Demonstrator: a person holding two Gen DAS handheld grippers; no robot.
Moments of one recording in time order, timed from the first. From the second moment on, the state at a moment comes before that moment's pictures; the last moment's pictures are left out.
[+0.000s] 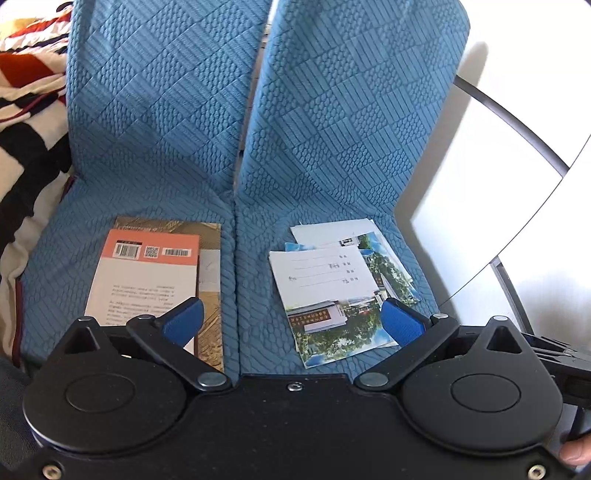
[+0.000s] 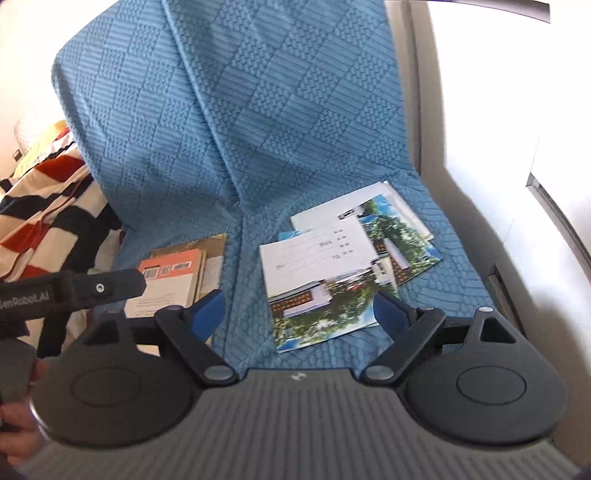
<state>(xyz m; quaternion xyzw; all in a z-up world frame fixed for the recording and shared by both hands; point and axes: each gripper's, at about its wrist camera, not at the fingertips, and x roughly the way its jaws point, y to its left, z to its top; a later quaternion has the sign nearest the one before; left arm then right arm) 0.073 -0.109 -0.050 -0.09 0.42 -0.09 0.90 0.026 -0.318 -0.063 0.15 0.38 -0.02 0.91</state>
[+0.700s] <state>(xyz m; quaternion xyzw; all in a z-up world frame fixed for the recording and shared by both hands) 0.106 -0.171 -0.111 -0.07 0.49 -0.11 0.86 0.029 -0.381 -0.104 0.20 0.38 -0.04 0.90</state>
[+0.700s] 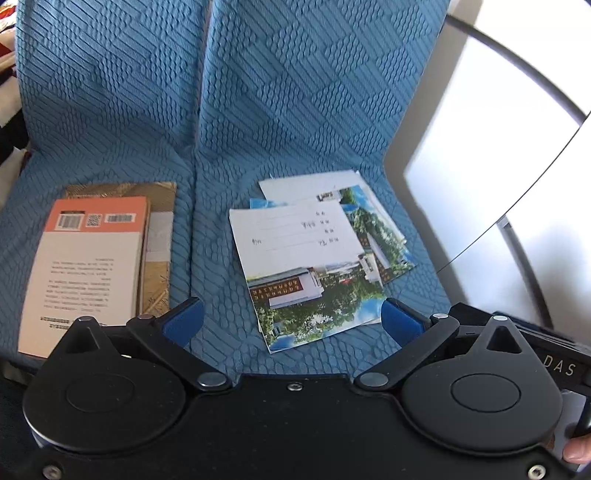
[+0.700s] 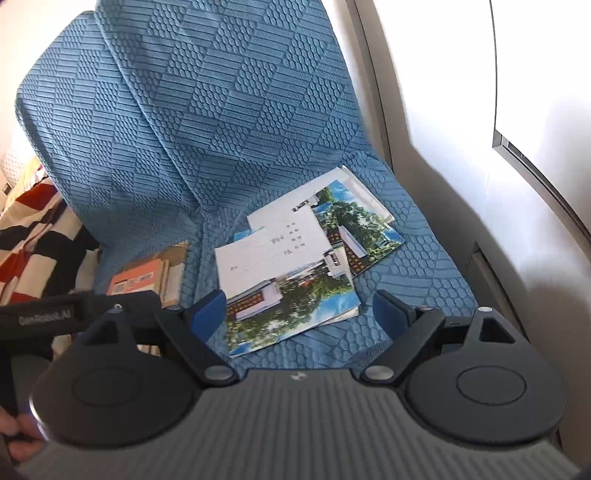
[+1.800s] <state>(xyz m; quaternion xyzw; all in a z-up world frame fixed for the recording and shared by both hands) 0.194 -0.187 -0.240 -0.12 0.58 -0.09 0.80 0.145 -0.418 -0.218 0.19 0.49 -0.02 0.85</state>
